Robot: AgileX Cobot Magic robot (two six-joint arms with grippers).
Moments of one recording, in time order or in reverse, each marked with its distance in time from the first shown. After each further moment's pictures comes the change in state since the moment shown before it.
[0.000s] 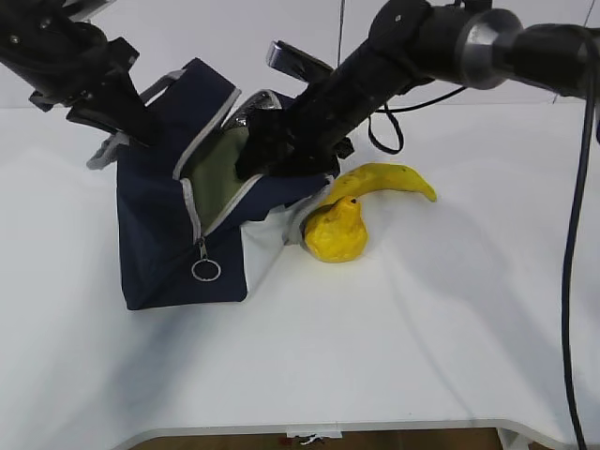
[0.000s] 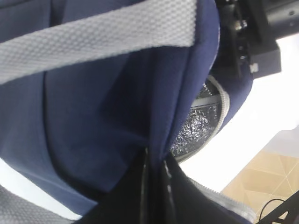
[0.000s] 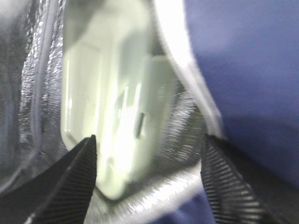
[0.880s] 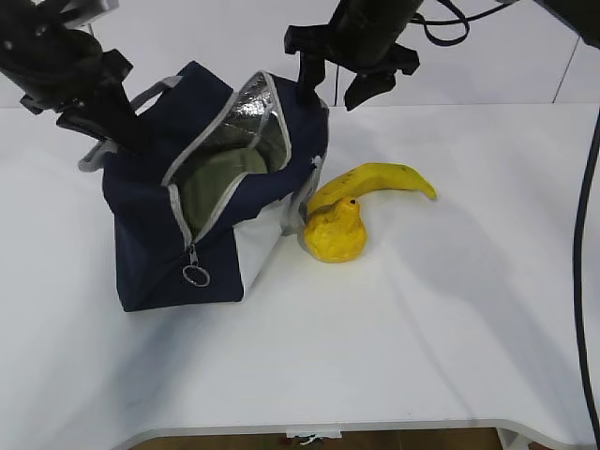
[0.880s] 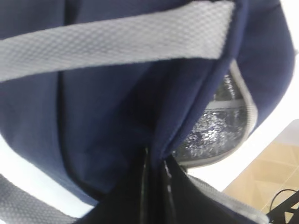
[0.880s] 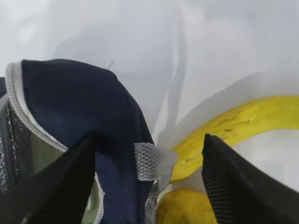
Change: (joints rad) left arm 0.000 0.000 0.000 0.054 0.016 0.000; right arm -0.002 0.004 -0.398 -0.537 0.238 0.522
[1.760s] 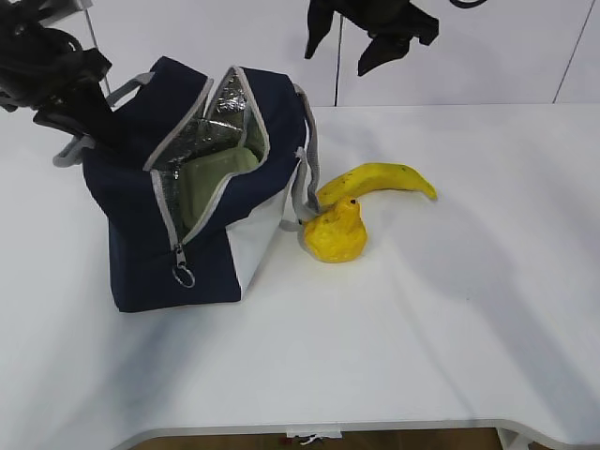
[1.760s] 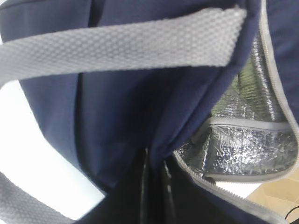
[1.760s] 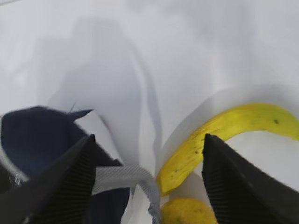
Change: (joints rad) left arm 0.049 0.000 0.000 0.040 -0.027 -0.024; right arm -0.001 -0.069 -0.025 -0.053 0.006 0.256
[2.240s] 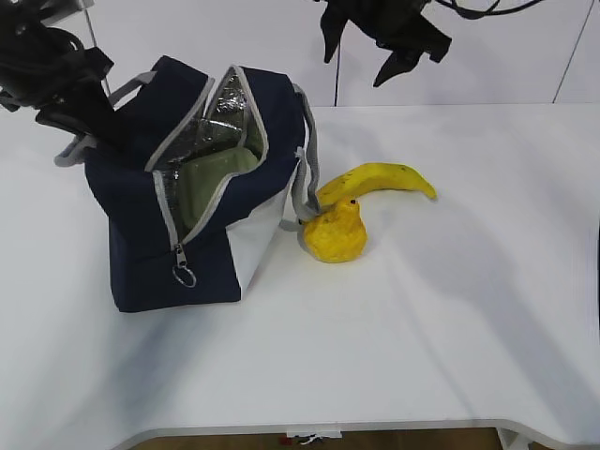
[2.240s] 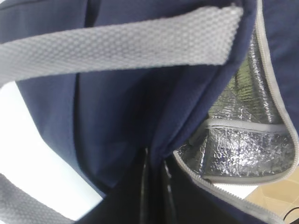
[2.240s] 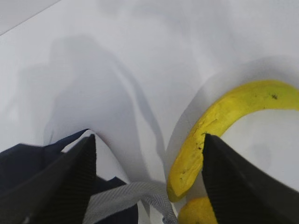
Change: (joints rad) left arm 0.000 0.000 0.000 -0.006 -0.003 0.000; right arm -0.009 0.020 -0.002 -0.109 0.005 0.280
